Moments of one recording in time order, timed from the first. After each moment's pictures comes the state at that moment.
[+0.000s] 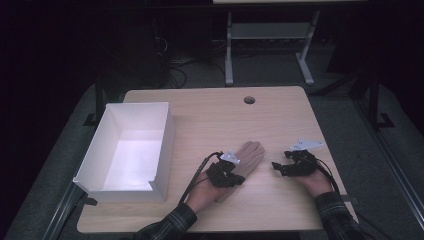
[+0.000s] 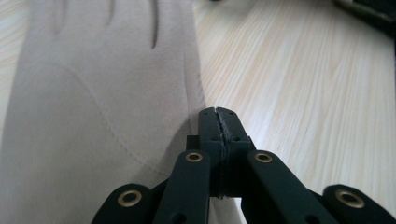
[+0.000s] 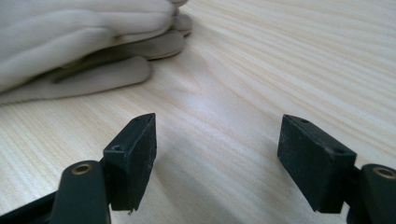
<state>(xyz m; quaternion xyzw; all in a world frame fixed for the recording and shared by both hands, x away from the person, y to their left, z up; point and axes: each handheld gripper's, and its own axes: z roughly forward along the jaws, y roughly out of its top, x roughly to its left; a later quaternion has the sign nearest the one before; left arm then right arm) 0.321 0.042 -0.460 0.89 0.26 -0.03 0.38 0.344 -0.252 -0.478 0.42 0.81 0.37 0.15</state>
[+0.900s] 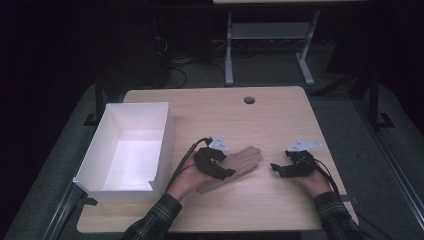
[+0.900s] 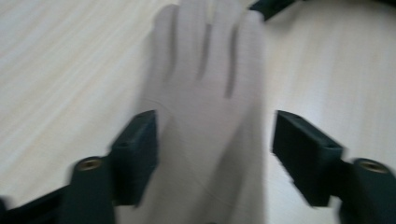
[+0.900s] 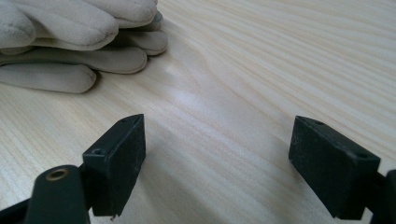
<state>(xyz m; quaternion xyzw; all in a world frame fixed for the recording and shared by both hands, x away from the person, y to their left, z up) 0.351 0.069 -0.430 0.91 0.22 0.05 0.36 0.345 -0.249 -0.482 0.41 0.82 0.37 0.16</state>
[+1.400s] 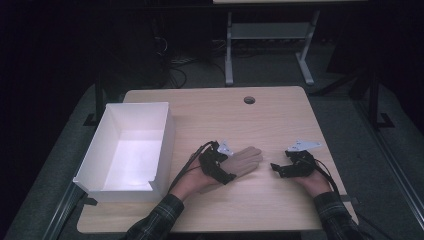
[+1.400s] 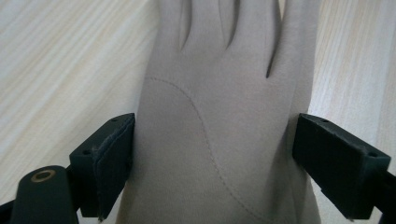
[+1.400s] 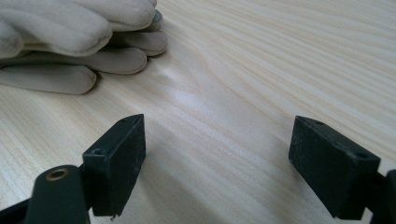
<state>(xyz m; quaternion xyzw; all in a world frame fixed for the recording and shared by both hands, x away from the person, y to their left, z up) 0.357 0.056 -0.458 0.93 0.20 0.06 0.31 0.345 -0.249 -0.482 0.41 0.82 0.37 0.16</state>
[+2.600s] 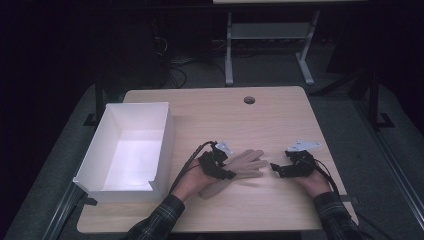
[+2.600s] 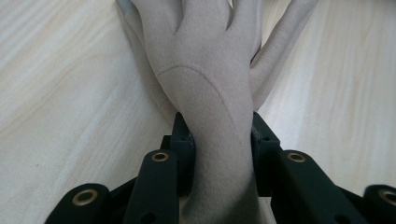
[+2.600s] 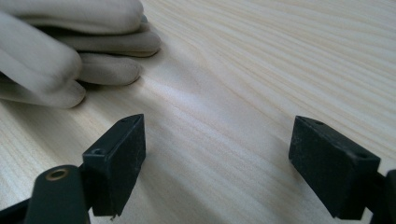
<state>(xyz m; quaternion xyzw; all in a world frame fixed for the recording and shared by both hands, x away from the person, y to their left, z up) 0.353 0.059 -0.442 0.92 0.22 -0.03 0.32 0.345 -0.249 -0.482 0.41 0.82 0.37 0.16</state>
